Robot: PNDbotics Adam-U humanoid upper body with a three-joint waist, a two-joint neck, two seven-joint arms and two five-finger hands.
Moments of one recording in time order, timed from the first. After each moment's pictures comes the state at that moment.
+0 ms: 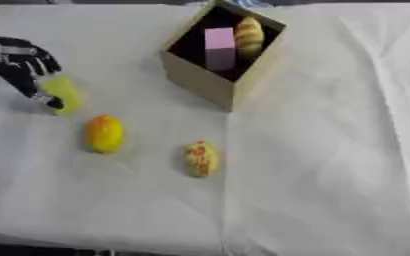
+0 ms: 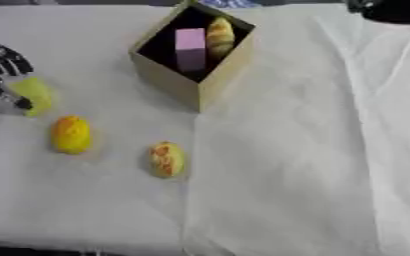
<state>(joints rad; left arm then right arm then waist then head) -1.00 0.72 -0.35 -0.71 -0.61 -0.10 -0.67 -0.71 -0.80 0.16 -1.99 0.30 0.00 0.20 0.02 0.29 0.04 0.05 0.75</state>
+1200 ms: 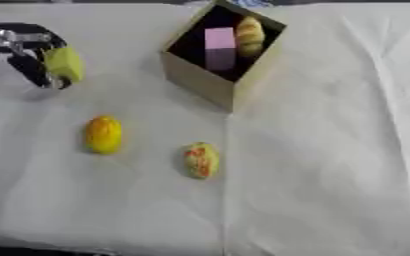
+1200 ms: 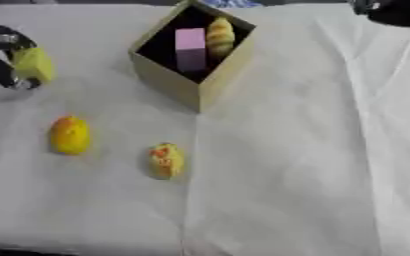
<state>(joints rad) -1.05 0.73 -0.34 -0.99 -0.59 -0.08 -0.65 -0.69 -0.80 0.15 -1.99 0.30 0.01 0.18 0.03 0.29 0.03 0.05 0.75</state>
